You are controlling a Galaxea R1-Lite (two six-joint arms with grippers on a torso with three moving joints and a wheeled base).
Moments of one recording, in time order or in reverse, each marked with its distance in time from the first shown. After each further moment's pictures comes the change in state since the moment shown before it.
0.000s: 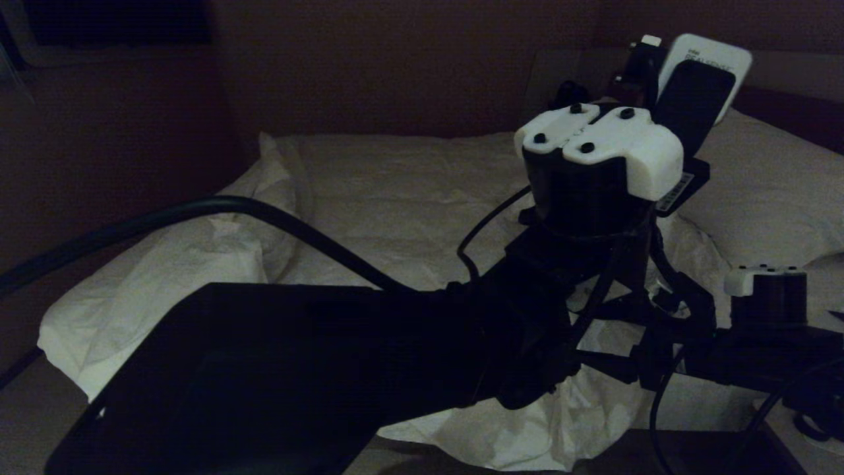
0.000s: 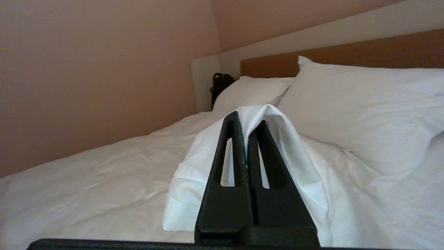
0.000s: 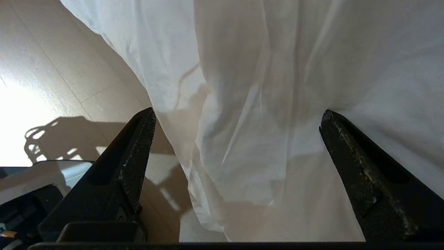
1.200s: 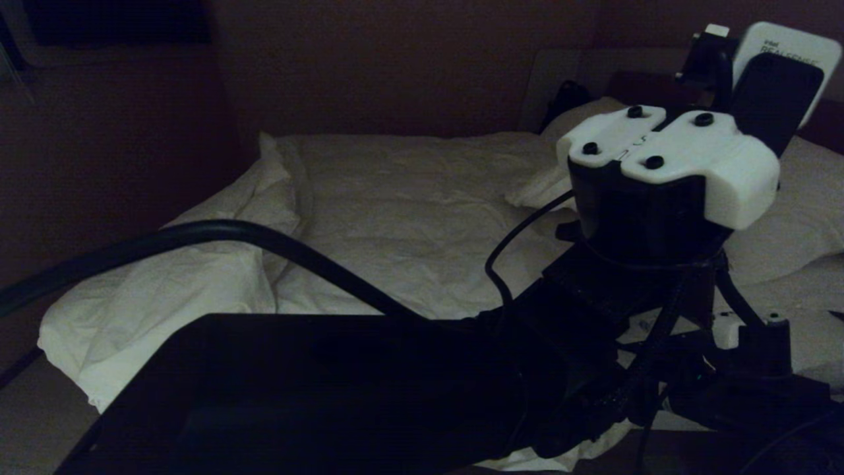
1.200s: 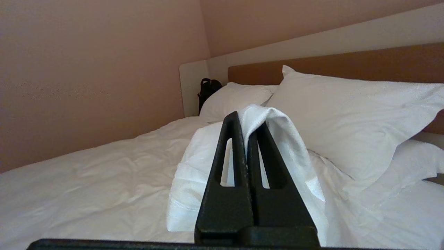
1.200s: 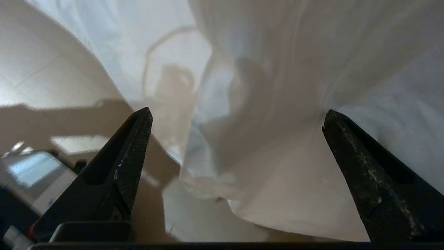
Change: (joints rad) left arm -0.074 -0.004 -0.003 -0.024 0.031 -0.001; right arm 0.117 0.066 0.220 -0.275 -0.362 0.054
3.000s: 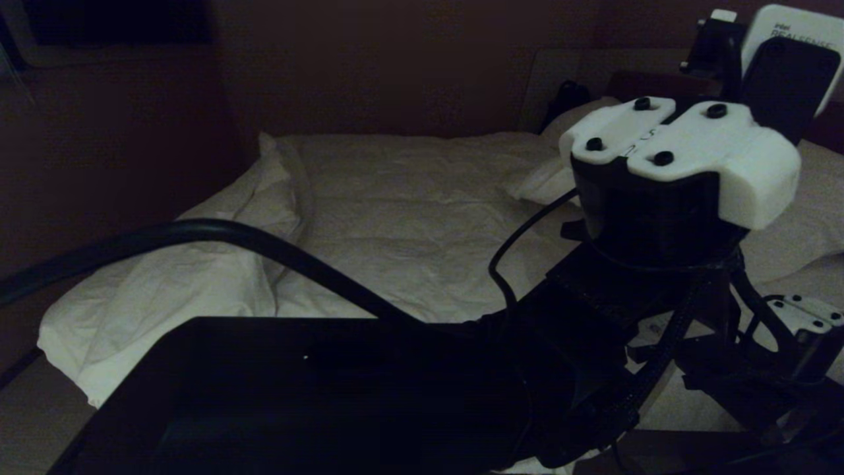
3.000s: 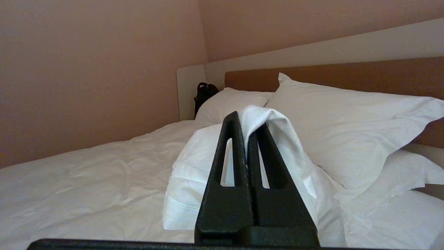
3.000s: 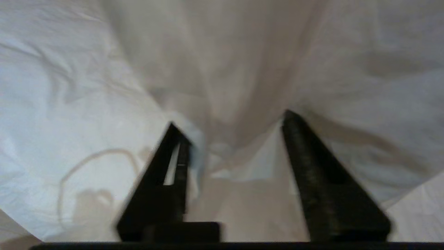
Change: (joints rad) left arm -0.015 -0.009 0.006 -0.023 0.004 -0.017; right arm 0.071 -0.014 0.036 -0.430 -0.394 0.088
